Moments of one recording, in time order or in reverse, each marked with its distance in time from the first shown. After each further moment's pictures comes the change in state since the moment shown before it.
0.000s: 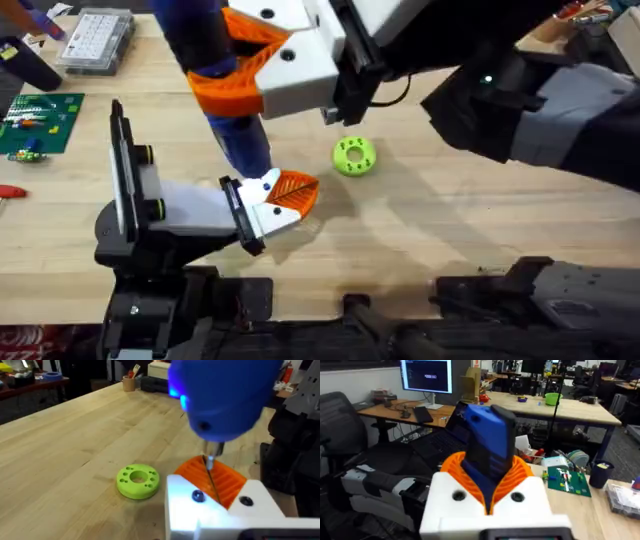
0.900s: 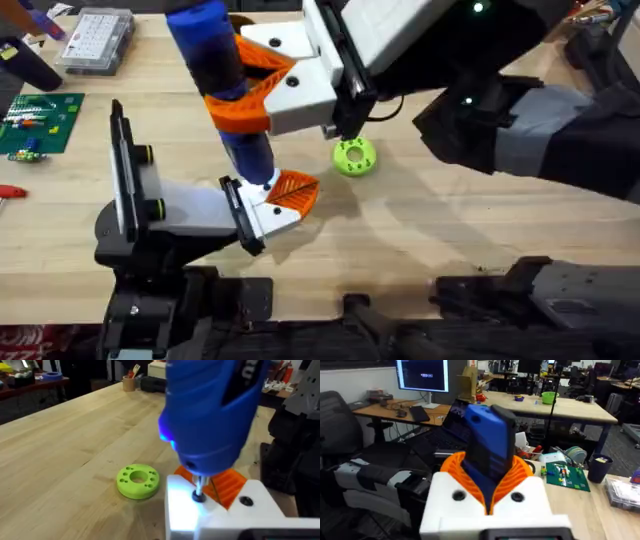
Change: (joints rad) left arm 0.000 0.000 0.000 0.000 0.000 0.000; right arm 0.000 0.023 -0.087 0.116 0.019 0.004
